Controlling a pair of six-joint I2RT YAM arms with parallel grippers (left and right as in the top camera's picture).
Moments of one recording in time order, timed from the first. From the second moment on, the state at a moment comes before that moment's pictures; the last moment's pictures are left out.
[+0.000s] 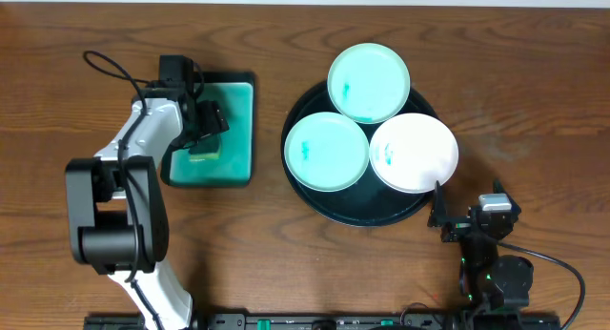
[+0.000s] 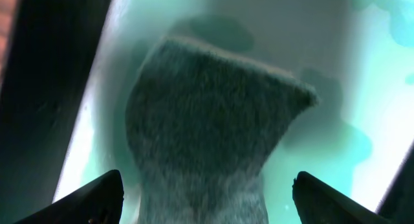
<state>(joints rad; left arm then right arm) 0.02 1.94 1.27 -0.60 0.02 -0.36 0.03 0.02 0.01 -0.07 -0.01 -0.05</state>
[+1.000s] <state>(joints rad) 0.02 1.99 1.27 -0.55 0.01 -0.33 0.03 0.02 0.01 -0.07 -0.01 -0.05</state>
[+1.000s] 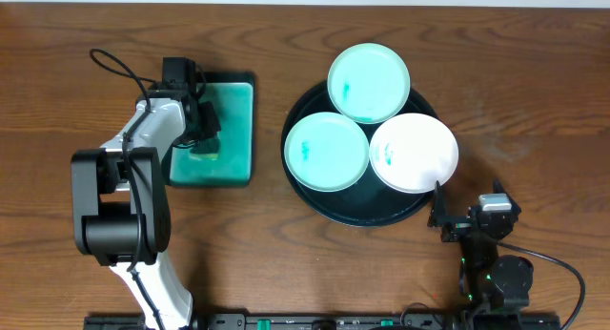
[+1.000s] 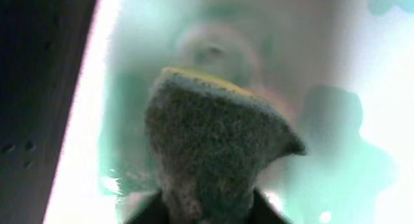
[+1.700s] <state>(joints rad) 0.02 1.53 1.27 -0.59 0.01 -0.37 0.03 0.02 0.01 -0.07 -0.01 -0.05</state>
